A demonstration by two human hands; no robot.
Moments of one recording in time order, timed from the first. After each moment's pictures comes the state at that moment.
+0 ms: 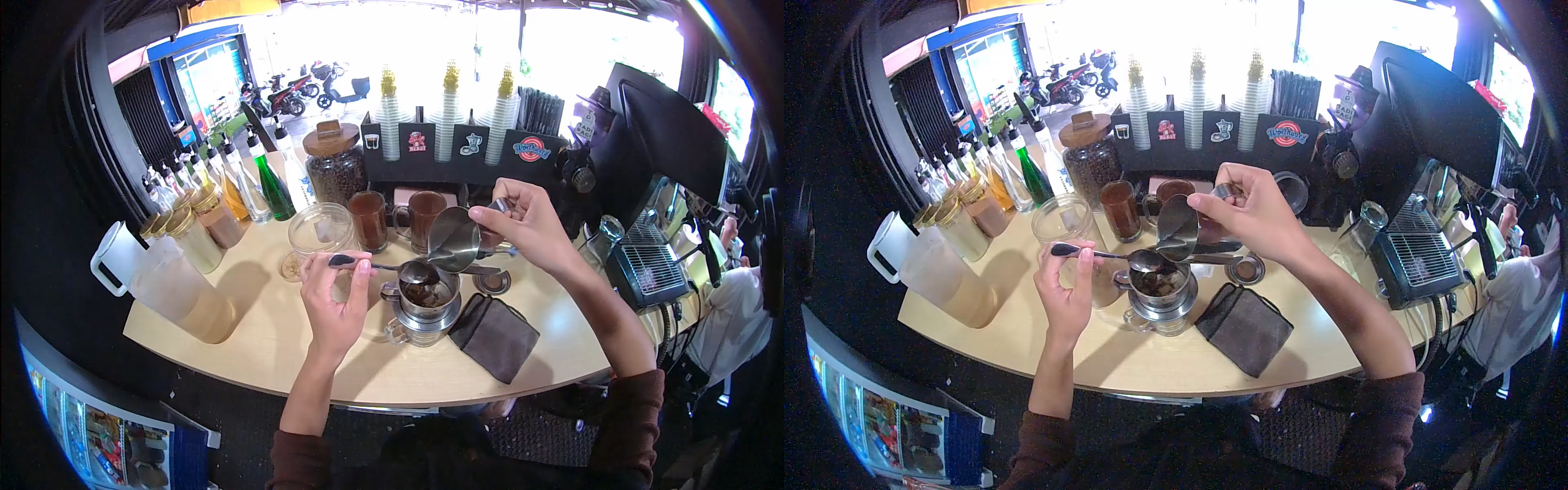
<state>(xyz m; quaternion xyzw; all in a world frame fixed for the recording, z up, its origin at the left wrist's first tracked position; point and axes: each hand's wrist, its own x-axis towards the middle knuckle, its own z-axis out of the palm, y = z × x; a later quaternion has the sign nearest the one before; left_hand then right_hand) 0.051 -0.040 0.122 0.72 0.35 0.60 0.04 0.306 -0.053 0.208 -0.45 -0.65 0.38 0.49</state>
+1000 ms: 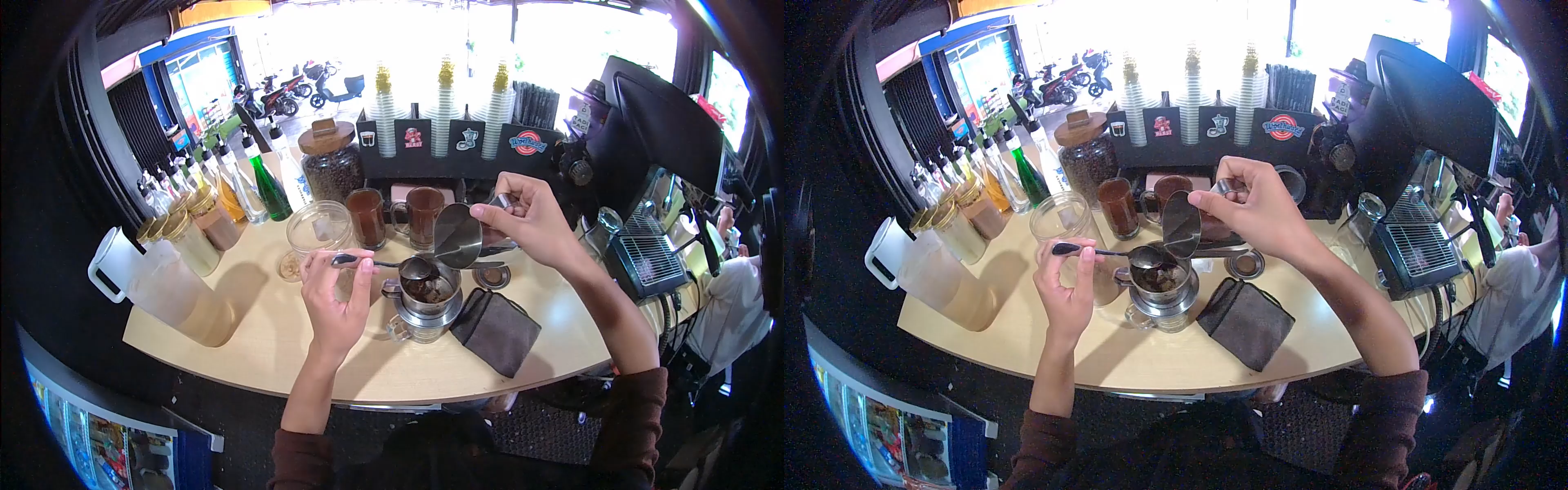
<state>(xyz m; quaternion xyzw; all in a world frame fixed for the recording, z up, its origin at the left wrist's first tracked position) 0.050 -0.041 0.125 0.73 0.35 0.59 0.03 0.305 -0.057 0.206 -0.48 -0.66 0.31 0.49</state>
